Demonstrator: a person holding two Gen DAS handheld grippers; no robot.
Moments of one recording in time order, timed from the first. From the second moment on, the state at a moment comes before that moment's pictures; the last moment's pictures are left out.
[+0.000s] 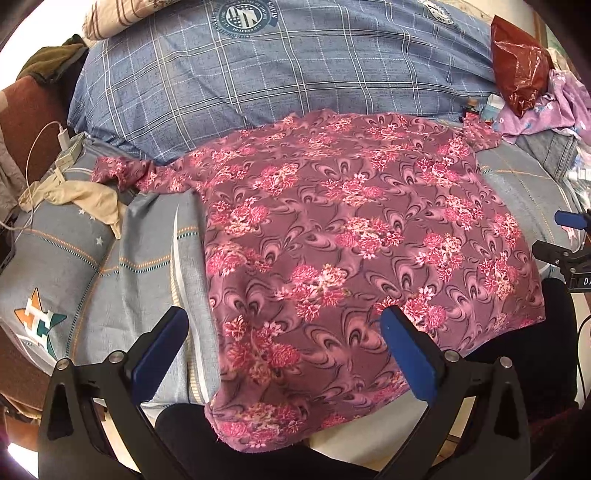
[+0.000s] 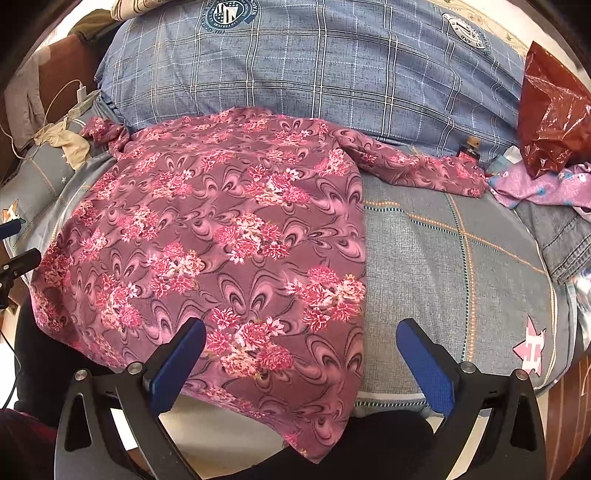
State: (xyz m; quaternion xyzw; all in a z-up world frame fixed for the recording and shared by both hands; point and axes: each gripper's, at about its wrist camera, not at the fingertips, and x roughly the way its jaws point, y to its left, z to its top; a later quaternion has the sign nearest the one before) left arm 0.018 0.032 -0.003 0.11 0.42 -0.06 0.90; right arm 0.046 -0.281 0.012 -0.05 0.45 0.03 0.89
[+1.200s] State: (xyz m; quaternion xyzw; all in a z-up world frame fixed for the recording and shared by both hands) left arm 0.052 0.067 -0.010 0.11 0.44 0.00 0.89; right arm 0.075 -0.321 0.008 -0.01 0.46 -0.01 0.89
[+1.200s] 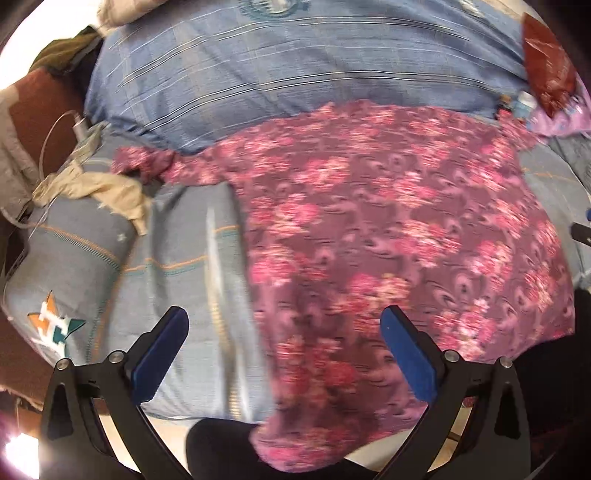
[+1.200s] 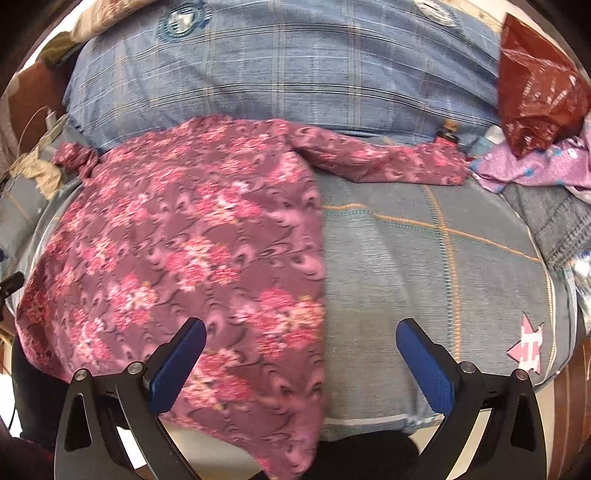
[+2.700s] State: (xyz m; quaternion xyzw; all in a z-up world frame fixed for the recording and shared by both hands) left arm 0.297 0.130 -0.042 -0.04 0.55 0.06 0.83; right arm 0.391 -0.370 -0.001 0.02 0.47 0.05 0.88
